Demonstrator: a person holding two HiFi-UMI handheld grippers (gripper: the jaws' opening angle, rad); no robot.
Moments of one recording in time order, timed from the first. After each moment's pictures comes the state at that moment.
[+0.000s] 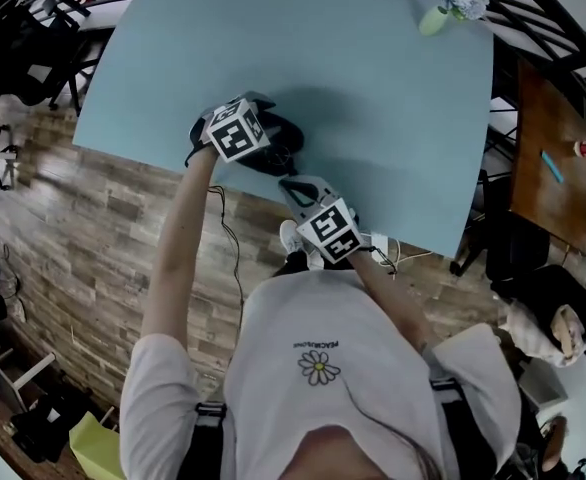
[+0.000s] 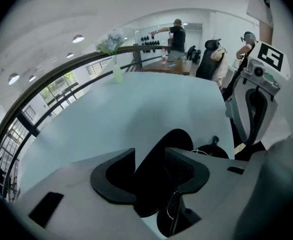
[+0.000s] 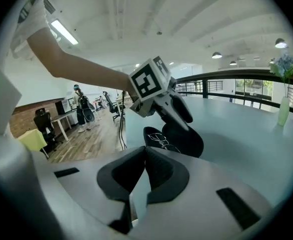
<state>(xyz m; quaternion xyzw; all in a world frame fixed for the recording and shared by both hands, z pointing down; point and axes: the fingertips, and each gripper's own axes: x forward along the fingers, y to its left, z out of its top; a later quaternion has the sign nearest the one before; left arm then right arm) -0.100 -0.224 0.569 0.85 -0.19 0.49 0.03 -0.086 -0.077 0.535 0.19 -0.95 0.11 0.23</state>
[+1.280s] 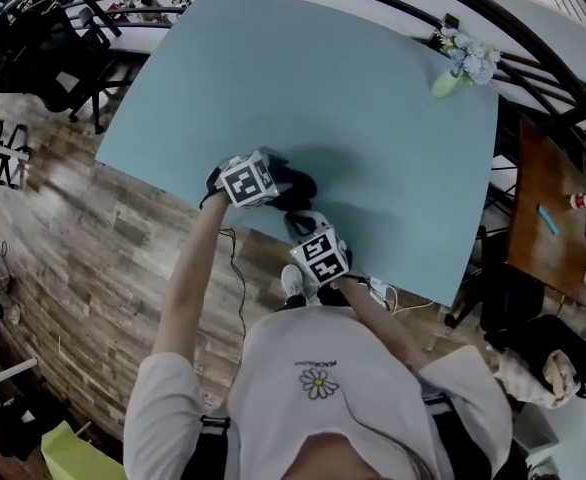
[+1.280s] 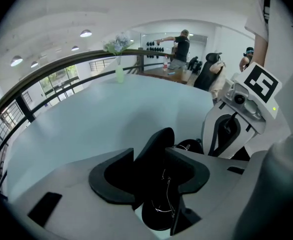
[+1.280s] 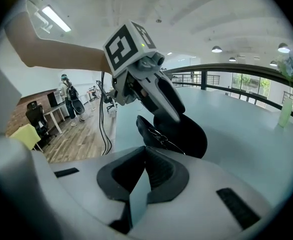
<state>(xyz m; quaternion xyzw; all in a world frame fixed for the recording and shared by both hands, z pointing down) -0.109 -0.194 0.561 0.87 -0.18 0.45 0.09 -0.110 -0.098 0.570 0.22 -0.92 0.12 0.29</state>
